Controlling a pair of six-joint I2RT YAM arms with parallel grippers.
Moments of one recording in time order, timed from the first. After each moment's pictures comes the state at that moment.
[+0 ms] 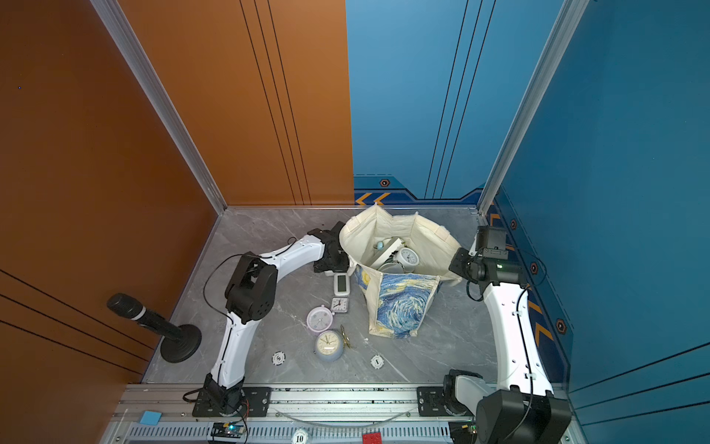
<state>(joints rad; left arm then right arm) -0.59 2.24 1.80 -0.85 -0.12 -0.58 -0.15 1.15 1.15 -0.89 -0.09 0.36</state>
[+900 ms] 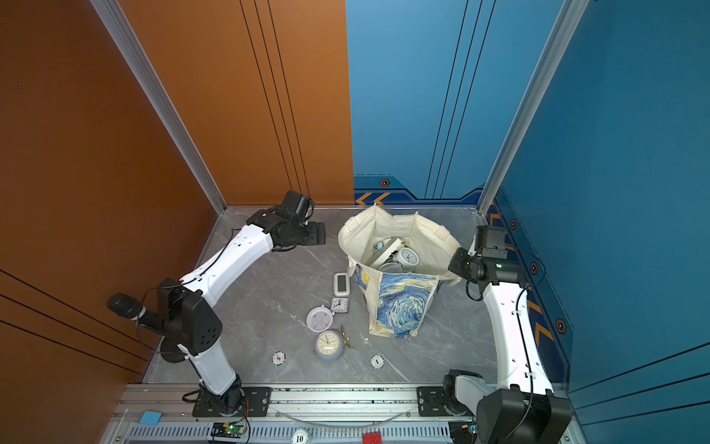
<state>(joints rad) -0.47 1.77 1.73 -0.87 -0.11 -0.45 -0.14 1.15 1.15 -0.89 -0.09 0.36</state>
